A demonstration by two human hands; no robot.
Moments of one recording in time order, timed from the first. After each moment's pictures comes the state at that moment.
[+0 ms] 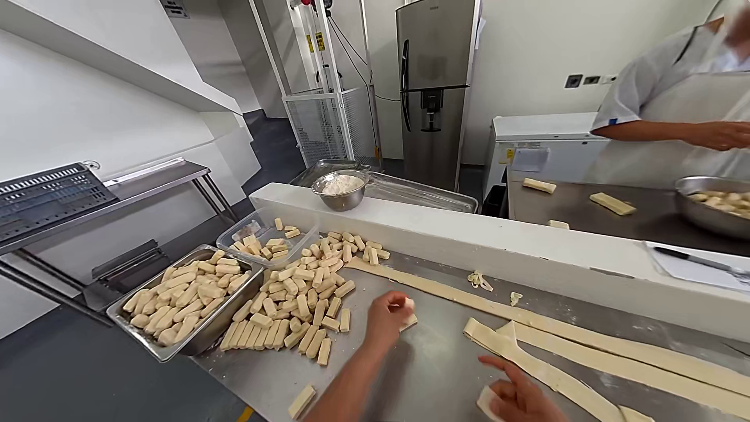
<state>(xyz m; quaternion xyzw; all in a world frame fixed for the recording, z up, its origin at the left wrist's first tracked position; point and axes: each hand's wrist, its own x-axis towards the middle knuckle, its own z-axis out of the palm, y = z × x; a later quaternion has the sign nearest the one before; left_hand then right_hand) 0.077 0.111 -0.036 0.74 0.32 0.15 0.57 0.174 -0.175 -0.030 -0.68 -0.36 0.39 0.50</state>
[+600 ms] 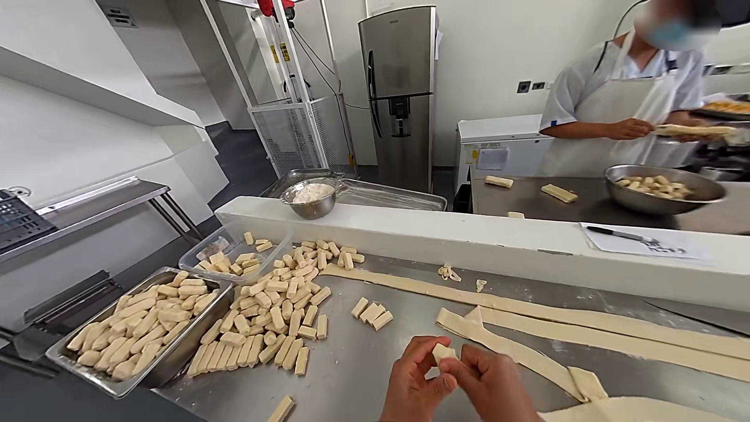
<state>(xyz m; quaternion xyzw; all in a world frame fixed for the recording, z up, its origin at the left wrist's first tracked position) 0.038 -0.033 -0.011 0.62 0.06 0.23 0.75 0.141 -0.166 0.014 -0.78 -0.38 0.10 0.49</state>
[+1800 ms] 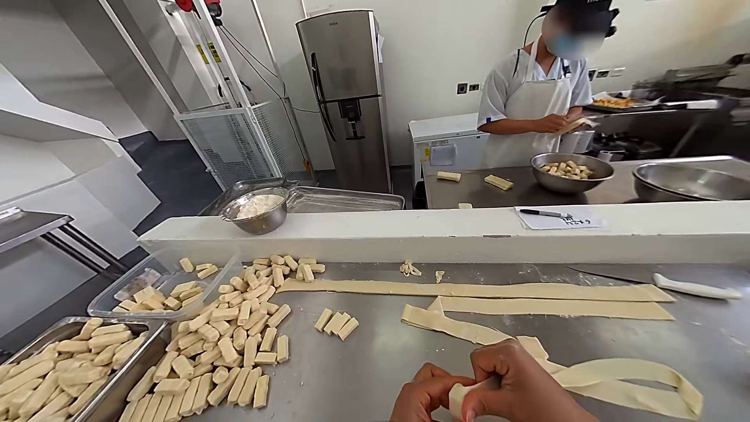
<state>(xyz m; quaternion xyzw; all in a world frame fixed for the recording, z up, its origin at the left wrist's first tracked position) 0.033 -0.074 0.023 0.66 0.00 0.04 0.75 0.181 -0.239 0.033 -0.68 -0.53 0.11 0.50</state>
